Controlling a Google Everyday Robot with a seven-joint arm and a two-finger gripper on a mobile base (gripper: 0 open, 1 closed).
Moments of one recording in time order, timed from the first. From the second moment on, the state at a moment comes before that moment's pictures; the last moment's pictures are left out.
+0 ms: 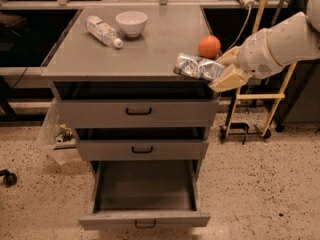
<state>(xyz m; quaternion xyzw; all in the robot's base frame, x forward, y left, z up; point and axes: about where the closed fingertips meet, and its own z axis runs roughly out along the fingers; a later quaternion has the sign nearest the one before) 0.587 -0.154 0.903 -0.61 0.69 0.08 0.37</state>
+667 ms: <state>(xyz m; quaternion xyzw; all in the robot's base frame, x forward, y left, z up) 0.589 -0.148 0.880 -0.61 0.70 0.06 0.37</state>
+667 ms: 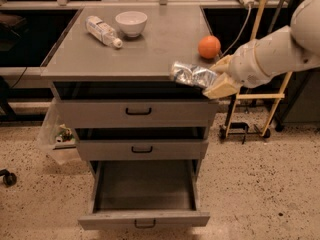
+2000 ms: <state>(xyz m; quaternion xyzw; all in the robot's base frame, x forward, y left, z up) 0.607 -0.133 0.665 -0.60 0.75 -0.03 0.28</state>
